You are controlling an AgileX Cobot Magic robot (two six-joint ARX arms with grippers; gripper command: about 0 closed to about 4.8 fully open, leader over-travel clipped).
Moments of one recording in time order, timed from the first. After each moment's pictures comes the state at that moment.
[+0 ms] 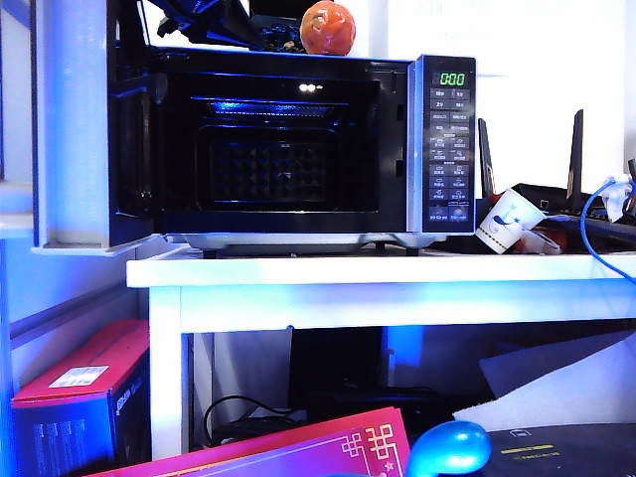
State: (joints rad) left arm -0.29 1.81 1.77 -0.21 0.50 0.14; right arm 0.42 1.83 1.65 0.58 -0.29 -0.20
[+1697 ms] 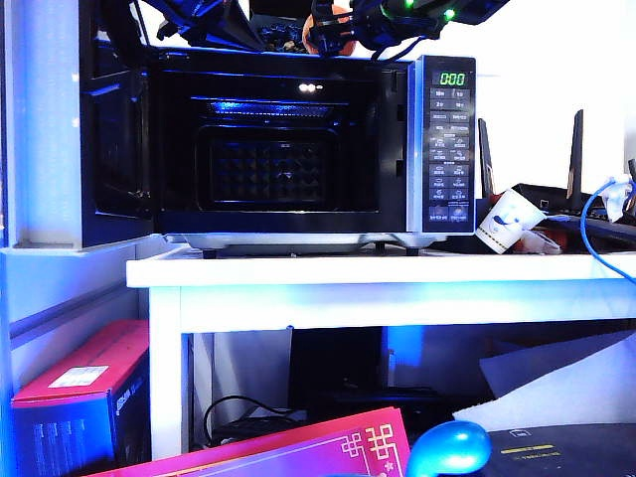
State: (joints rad) left arm -0.29 1.81 1.77 -0.21 0.50 0.14; right arm 0.37 2.18 2.10 0.34 -0.22 -0.27
